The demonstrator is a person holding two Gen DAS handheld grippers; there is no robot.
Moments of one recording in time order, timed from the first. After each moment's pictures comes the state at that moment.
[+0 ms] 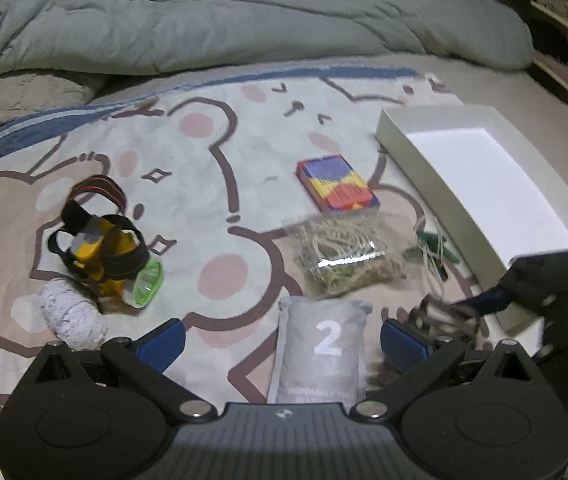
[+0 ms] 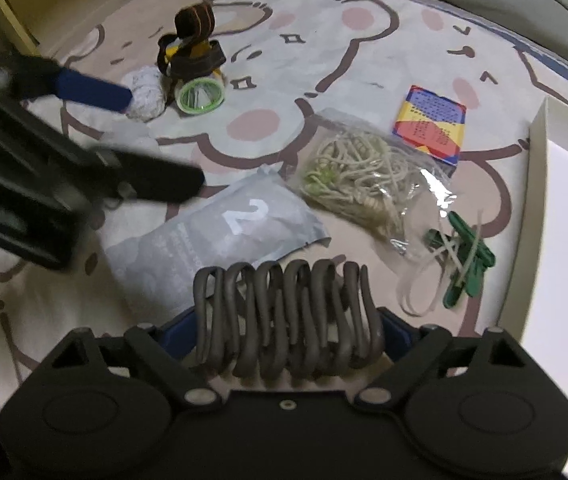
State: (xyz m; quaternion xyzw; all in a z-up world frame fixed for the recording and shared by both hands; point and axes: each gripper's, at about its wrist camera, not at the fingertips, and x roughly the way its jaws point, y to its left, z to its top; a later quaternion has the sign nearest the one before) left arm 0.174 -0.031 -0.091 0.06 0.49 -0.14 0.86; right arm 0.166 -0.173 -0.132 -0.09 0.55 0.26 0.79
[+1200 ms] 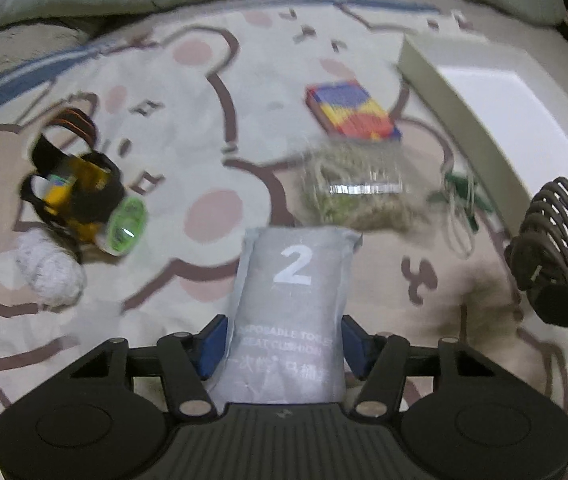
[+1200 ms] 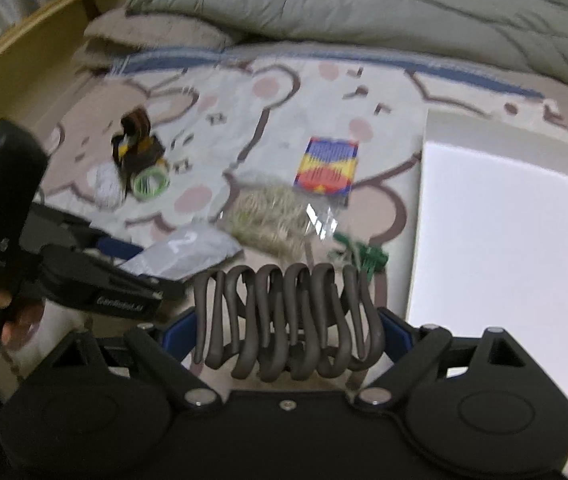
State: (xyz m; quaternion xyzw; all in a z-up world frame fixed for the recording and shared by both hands) left arm 0.185 -0.045 -0.122 0.07 0.56 -0.10 0.82; right arm 0.148 -0.234 -0.080 -0.01 0.49 0.18 0.85
